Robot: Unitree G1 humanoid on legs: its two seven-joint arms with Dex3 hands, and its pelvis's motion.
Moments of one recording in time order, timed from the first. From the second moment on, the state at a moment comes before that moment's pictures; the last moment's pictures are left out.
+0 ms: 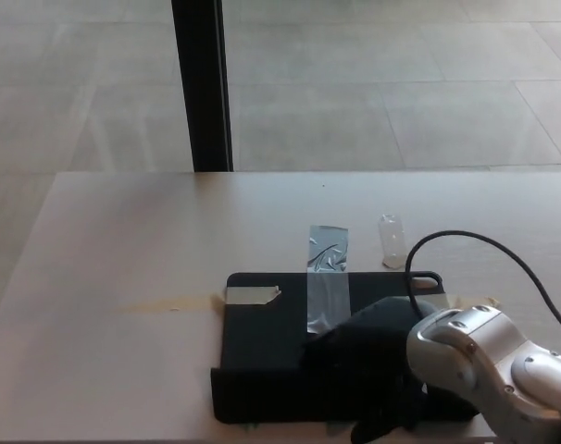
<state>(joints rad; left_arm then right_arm) -0.14 0.66 0.66 1.24 -0.26 0.03 -0.12 -0.72 -0.56 0.93 0.10 -0.64 0.20 0.59</state>
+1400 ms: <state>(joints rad) -0.14 0.71 0.67 1.24 -0.29 0.04 -0.15 0.29 -0.62 0.70 -0.80 -0.94 0.73 0.76</state>
